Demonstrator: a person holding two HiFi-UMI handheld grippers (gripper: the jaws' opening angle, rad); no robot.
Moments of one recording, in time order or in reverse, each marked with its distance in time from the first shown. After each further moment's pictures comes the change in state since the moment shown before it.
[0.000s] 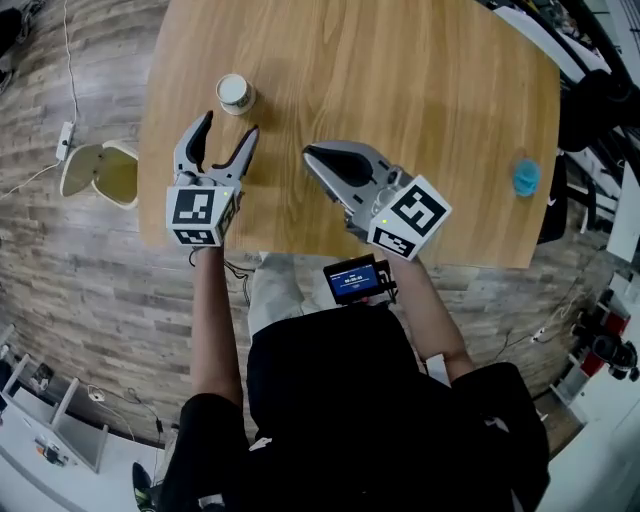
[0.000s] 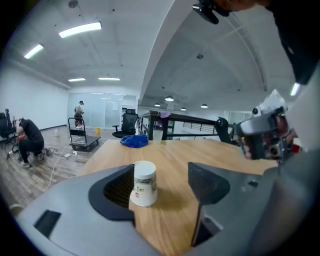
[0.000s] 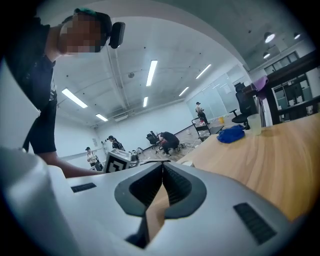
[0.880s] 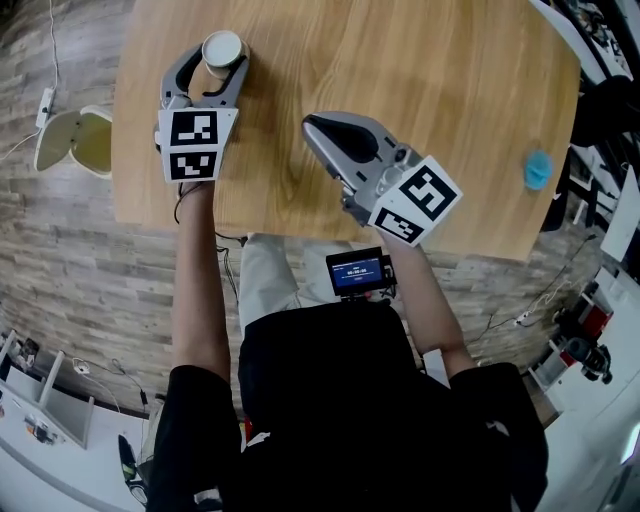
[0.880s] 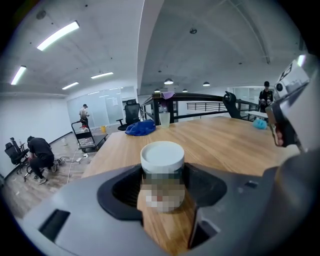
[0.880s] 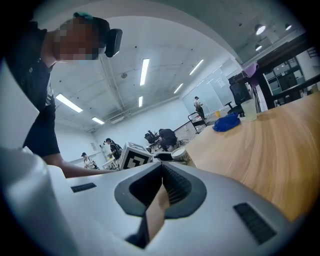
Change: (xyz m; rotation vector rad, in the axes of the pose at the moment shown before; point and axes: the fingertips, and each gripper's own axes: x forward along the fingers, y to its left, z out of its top) left arm 0.066 0.046 -0.041 0.130 0.184 0.109; right arm 0.018 -0.028 -0.043 0.085 0.023 -0.016
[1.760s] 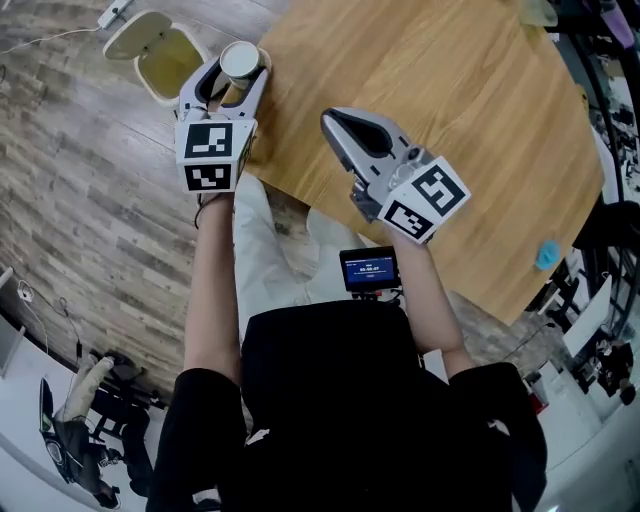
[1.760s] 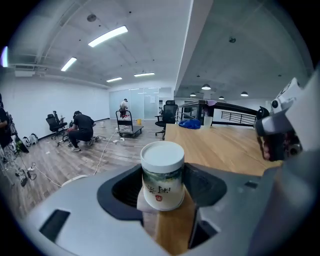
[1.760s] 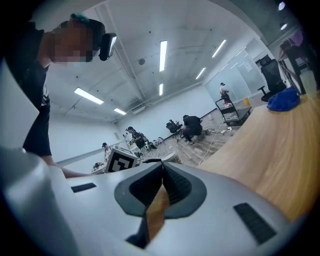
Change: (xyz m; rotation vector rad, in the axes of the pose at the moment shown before) left arm -0.186 0.146 -0.122 -0.297 -0.028 0.307; right arm 0.161 0.143 -0.043 -0.069 0.135 0.266
